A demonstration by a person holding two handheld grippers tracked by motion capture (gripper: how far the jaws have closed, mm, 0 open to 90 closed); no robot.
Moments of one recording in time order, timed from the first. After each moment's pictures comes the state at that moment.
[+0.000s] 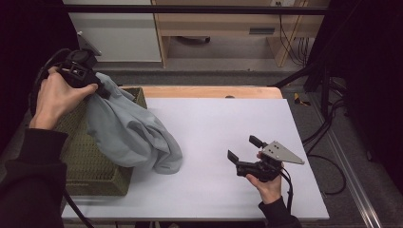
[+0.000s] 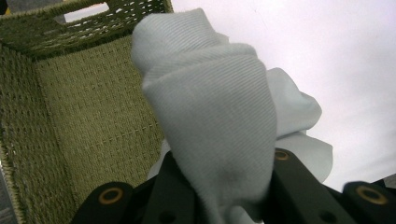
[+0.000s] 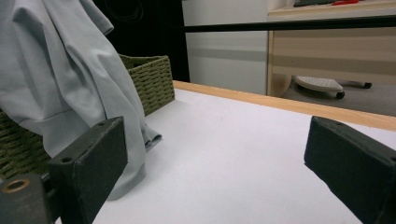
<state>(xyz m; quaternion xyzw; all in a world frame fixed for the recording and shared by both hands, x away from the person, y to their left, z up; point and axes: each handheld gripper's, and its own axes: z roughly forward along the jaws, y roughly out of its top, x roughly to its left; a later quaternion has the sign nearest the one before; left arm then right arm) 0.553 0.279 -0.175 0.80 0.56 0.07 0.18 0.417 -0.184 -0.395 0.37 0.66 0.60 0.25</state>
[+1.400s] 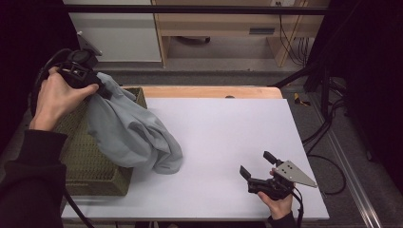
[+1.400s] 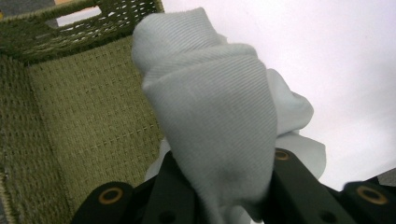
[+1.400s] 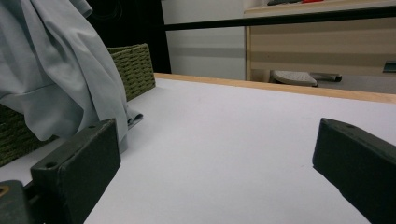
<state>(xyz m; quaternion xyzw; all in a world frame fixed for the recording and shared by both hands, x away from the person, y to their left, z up) 0.550 0.275 -0.173 0.81 0.56 0.07 0.19 0.383 -0.211 -0.429 0.40 0.64 0.59 0.27</state>
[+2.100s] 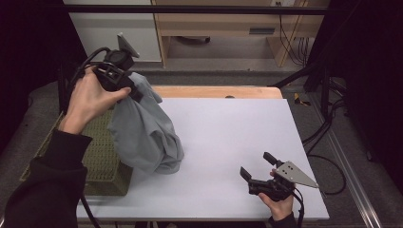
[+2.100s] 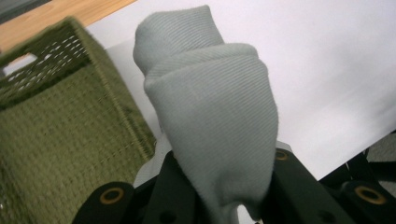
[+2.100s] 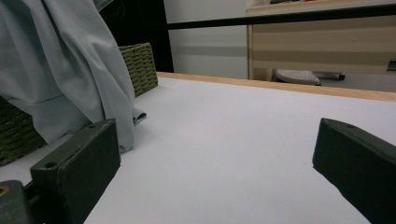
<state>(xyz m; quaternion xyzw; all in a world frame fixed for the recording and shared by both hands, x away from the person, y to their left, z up) 0.536 0.191 -0.166 0.86 0.47 0.07 0.20 0.381 -0.212 -0.428 0.40 0.64 0.59 0.26</state>
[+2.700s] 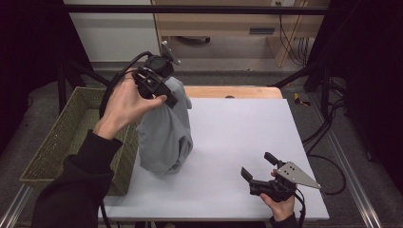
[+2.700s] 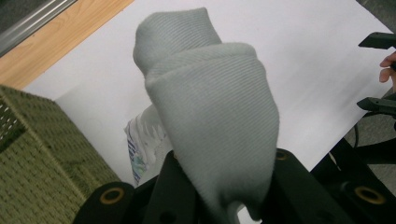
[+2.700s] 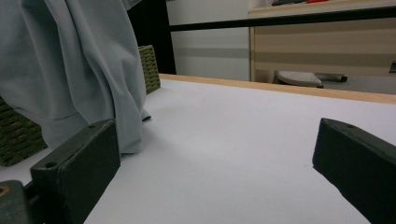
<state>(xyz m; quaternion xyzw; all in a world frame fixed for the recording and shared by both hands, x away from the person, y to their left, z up) 0.520 0.109 -0.171 0.90 0.37 0.07 0.21 0.378 -0.214 -0.424 0.40 0.64 0.59 0.27</state>
